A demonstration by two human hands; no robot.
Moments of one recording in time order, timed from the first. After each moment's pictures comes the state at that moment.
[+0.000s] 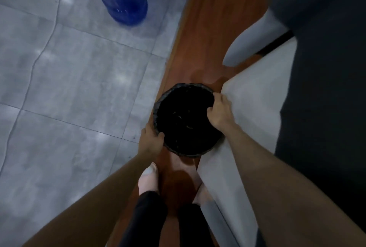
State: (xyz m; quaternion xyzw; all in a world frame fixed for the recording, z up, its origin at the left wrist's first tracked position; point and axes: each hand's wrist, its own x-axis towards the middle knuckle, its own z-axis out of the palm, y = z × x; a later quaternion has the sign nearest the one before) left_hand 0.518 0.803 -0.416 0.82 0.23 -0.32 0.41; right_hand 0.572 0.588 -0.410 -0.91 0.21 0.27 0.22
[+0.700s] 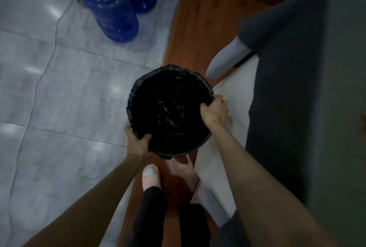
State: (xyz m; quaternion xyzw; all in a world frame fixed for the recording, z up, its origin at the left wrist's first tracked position) left_hand 0.523 0.830 -0.327 0.67 0.34 -0.26 0.61; right_hand 0.578 0.611 -0.287 -0.83 0.43 0.17 0.31
